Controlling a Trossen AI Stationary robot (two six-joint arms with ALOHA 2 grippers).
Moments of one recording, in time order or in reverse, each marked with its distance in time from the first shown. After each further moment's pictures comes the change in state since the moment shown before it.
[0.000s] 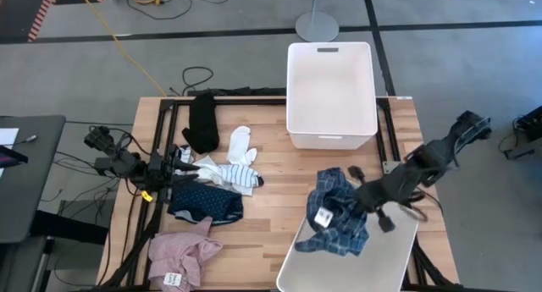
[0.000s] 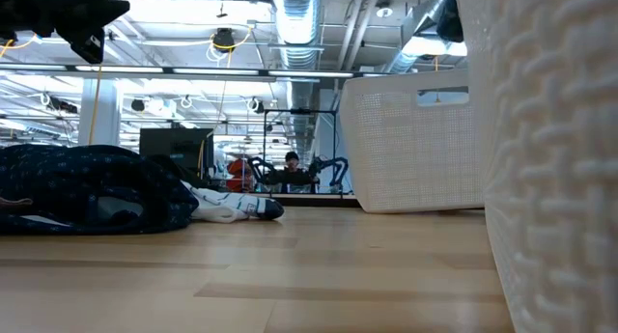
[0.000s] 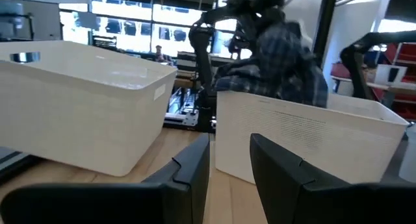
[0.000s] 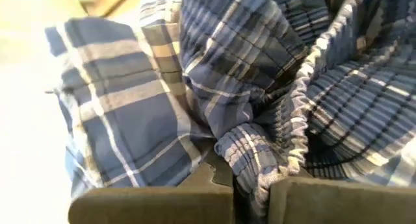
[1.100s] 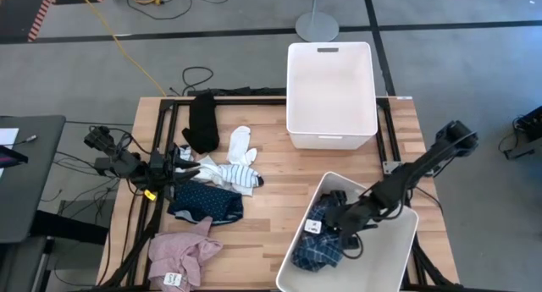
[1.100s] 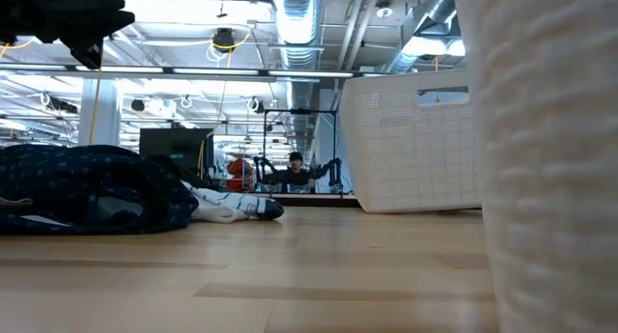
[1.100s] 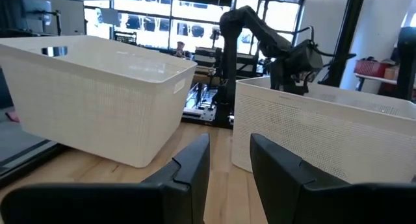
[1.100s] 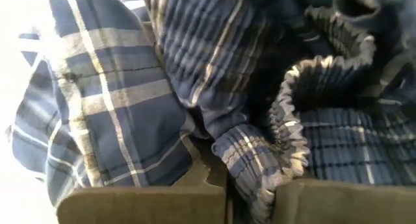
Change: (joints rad) left arm 0.000 0.000 0.000 -0.025 -0.075 -0.009; right arm 0.007 0.346 -0.282 0.250 0.031 0.286
